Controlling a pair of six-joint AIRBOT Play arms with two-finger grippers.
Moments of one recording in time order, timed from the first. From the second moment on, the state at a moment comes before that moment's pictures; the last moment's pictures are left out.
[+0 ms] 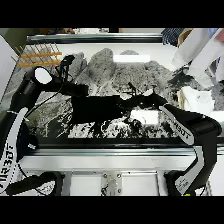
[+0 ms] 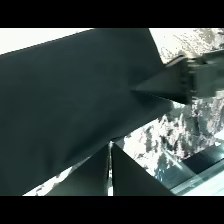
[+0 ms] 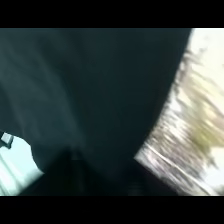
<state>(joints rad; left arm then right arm) -0.20 -1.36 1.34 1.10 -1.15 -1.45 0.29 -1.88 1.31 -0.40 0.91 1.17</state>
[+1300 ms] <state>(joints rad) -0.20 -1.36 1.34 1.10 -1.16 -1.45 -0.68 -1.36 1.44 -0.84 0.90 1.32</state>
